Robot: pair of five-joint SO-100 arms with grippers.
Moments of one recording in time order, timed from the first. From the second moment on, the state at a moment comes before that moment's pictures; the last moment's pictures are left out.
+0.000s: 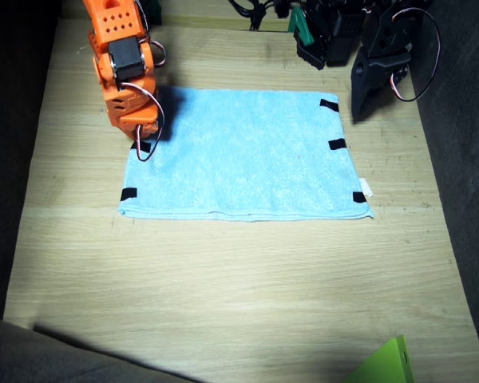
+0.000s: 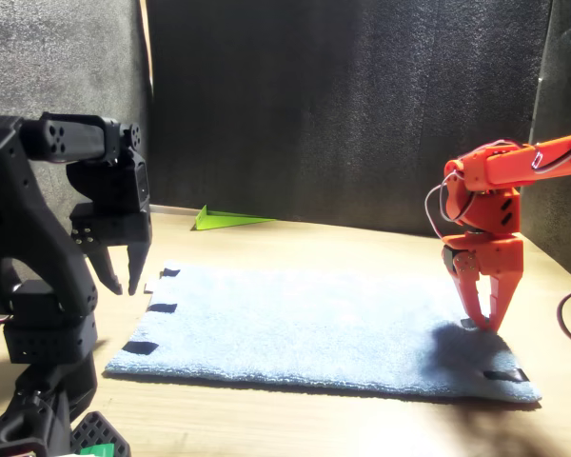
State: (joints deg) arm 0 66.7 100.3 112.3 88.5 78.3; arm 1 113.2 67.8 84.4 98.6 107.1
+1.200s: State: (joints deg) arm 0 63.8 101.5 121.1 77.9 78.8; arm 1 131.8 61.3 50.6 111.0 100.4
